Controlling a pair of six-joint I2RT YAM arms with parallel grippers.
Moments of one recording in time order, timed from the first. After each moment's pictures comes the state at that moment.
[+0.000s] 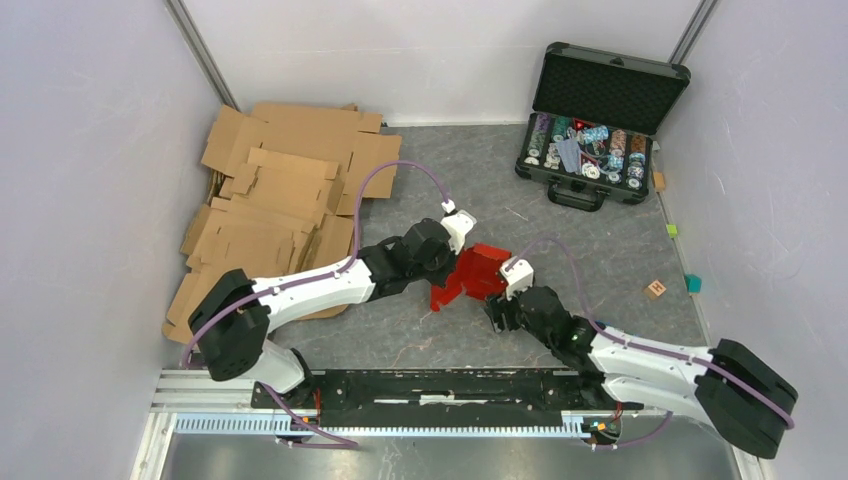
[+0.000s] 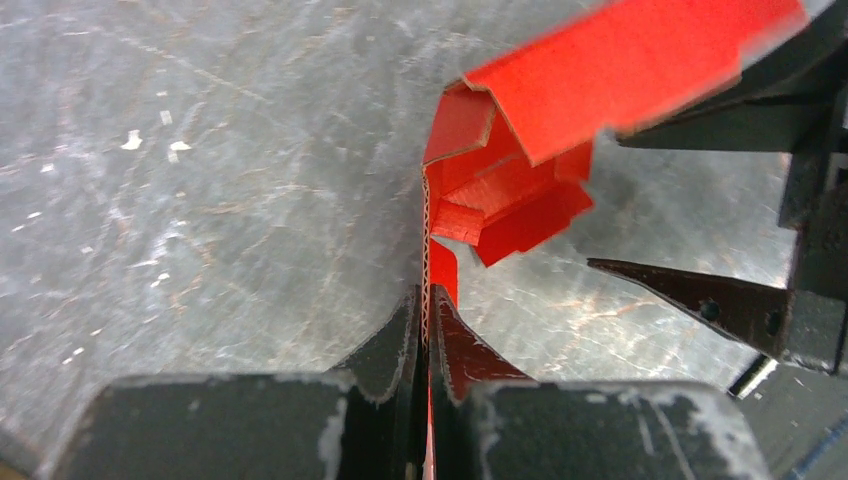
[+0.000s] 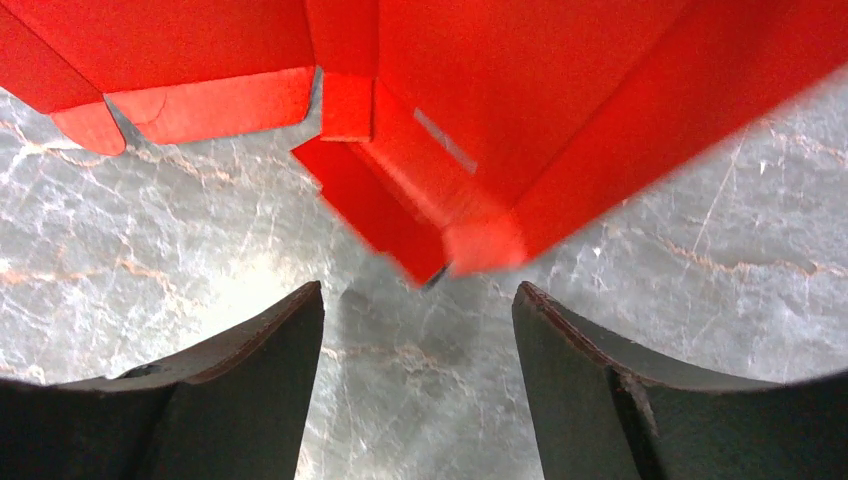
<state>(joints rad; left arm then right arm) -0.96 1.49 0.96 -0.14 -0.07 -0.16 0.90 0.92 0.13 0.23 0.28 0.20</state>
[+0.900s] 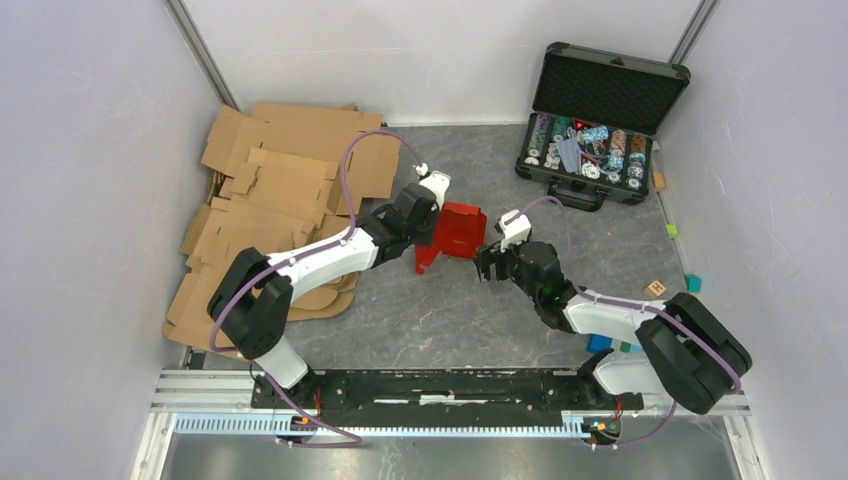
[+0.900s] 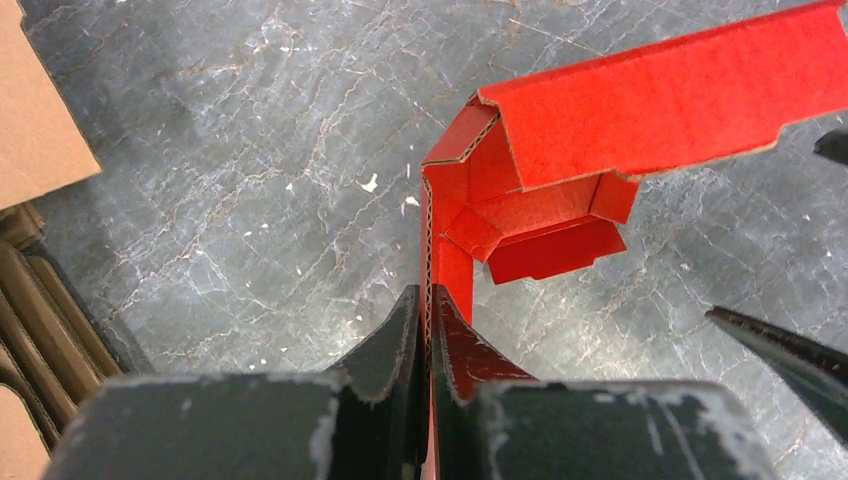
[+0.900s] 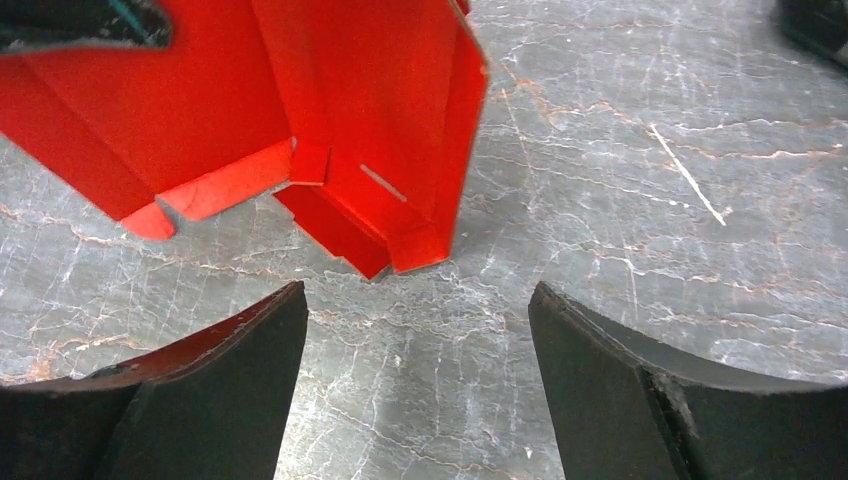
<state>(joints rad) -0.76 1.62 1.07 -0.15 -0.23 -0.16 0.64 1.28 0.35 0.61 0.13 0.07</state>
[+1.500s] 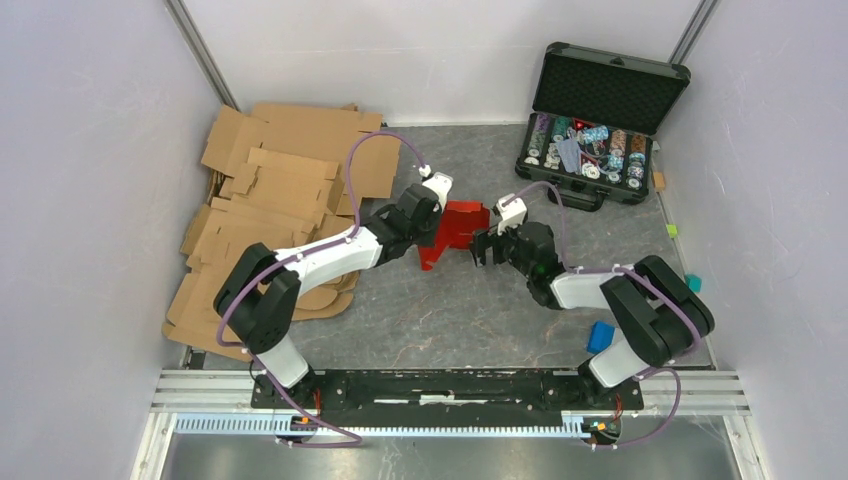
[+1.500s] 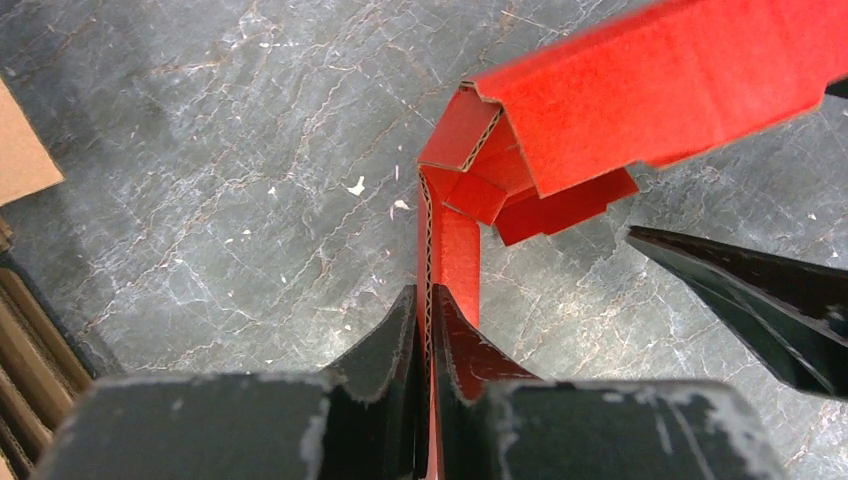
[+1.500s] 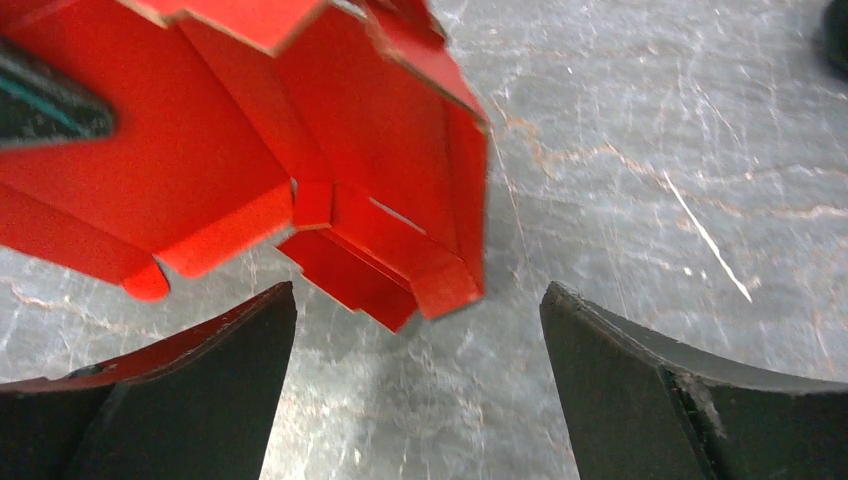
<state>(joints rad) -0.75 1.67 1.09 -0.13 -0.21 -0.16 0.53 1.52 0.44 0.74 0.00 0.06</state>
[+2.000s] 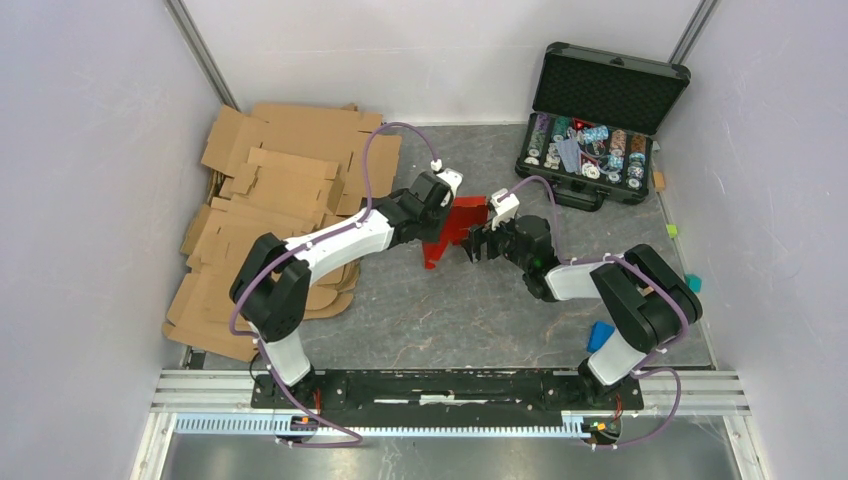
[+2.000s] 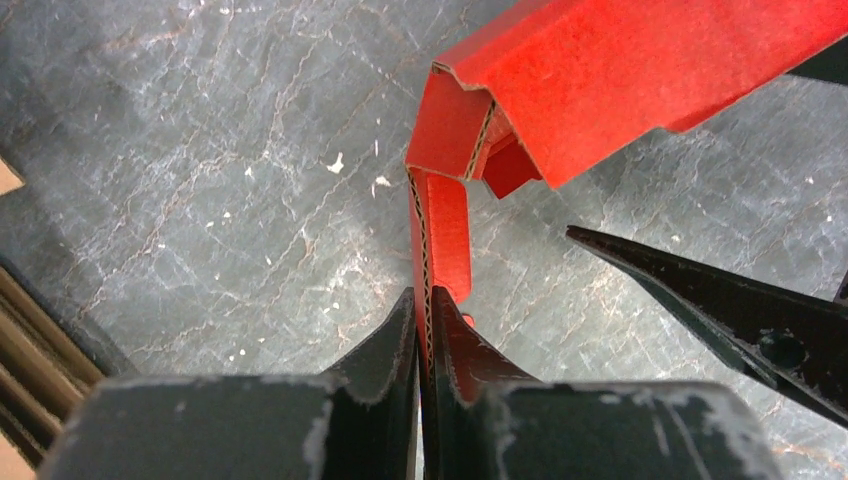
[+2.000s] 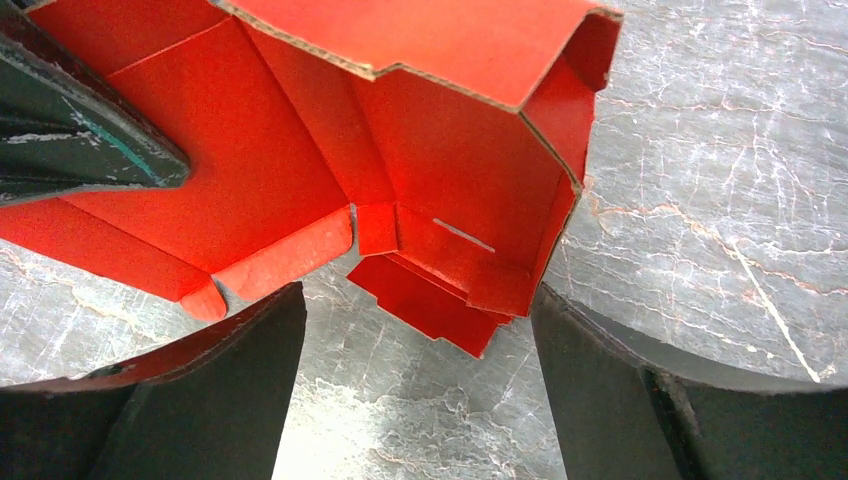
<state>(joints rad) -0.75 1.76 1.29 -0.37 -0.15 -0.16 0.51 1.63 0.52 0.80 -0.16 0.05</state>
